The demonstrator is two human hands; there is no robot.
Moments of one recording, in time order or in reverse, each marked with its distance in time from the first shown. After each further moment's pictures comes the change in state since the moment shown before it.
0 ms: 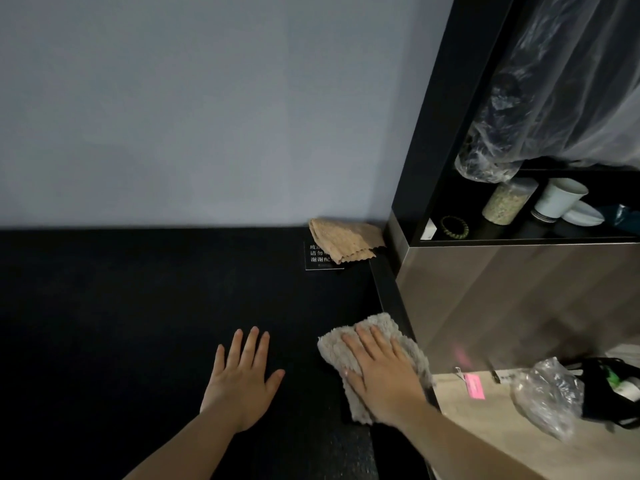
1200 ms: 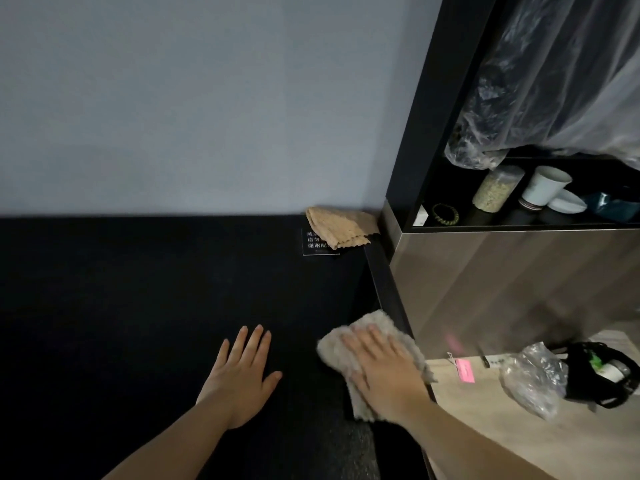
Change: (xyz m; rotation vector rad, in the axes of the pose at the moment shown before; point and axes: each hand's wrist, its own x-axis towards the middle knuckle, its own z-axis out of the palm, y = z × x) left_hand -0.031 -0.004 0.008 0.021 -0.040 0.115; right_hand -0.038 -0.003 0.010 -0.067 0.066 -0.036
